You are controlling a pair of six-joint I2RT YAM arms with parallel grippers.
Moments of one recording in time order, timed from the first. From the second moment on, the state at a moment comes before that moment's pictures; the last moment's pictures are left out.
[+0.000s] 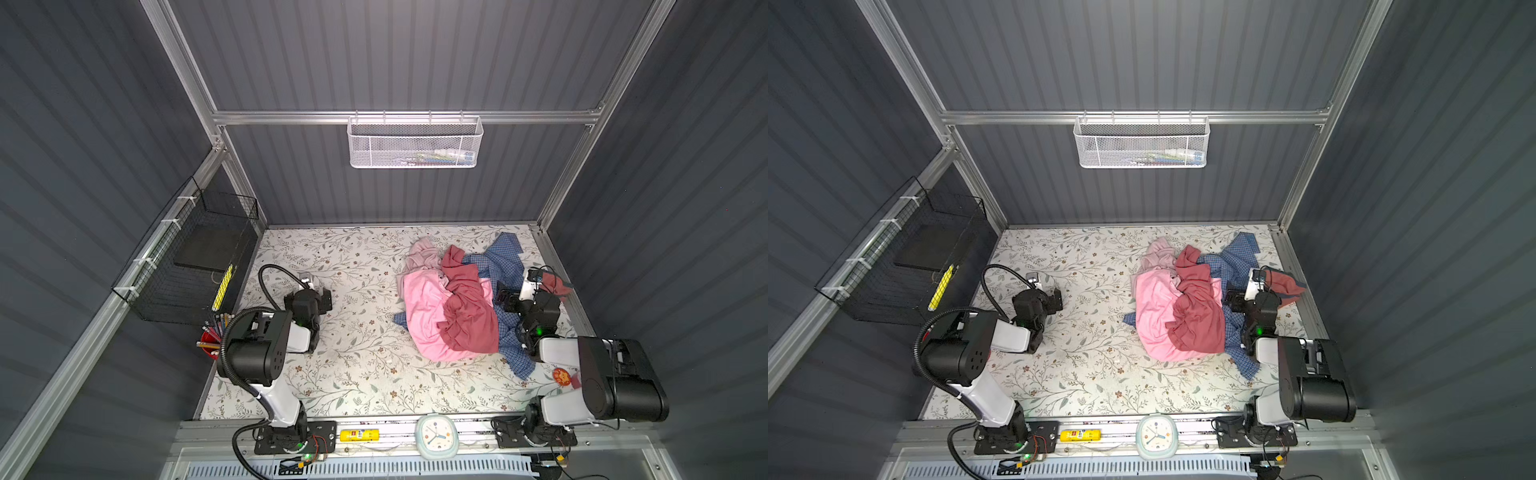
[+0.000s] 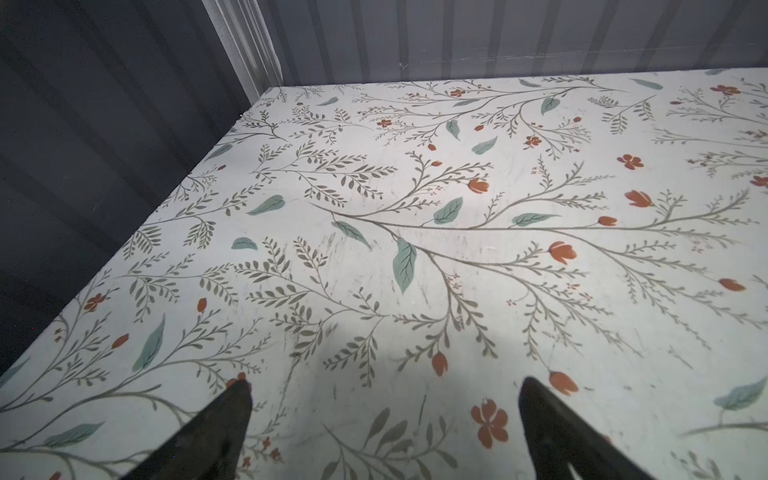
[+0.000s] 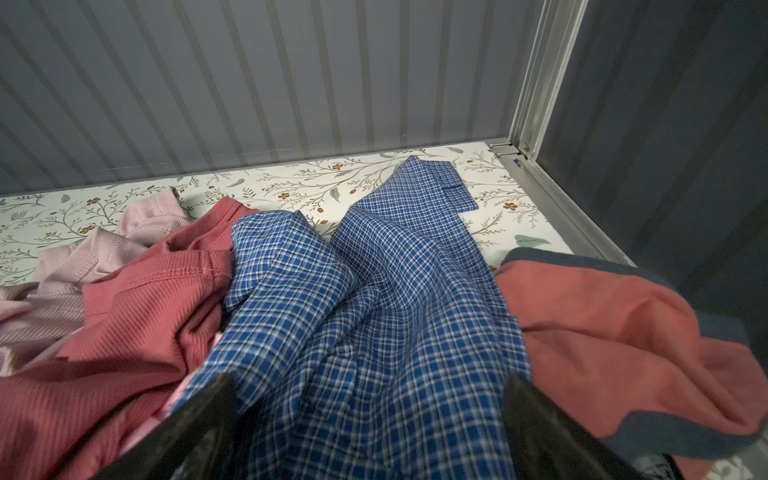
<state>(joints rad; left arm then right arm) -0.11 1.73 0.46 0.85 -0.30 0.00 -0.08 1.45 0.31 0.88 -0.06 0.05</state>
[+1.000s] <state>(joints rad) -0.11 1.70 0.47 0.77 -0.29 0.00 -0.12 1.42 0.32 0.82 -0.11 0.08</state>
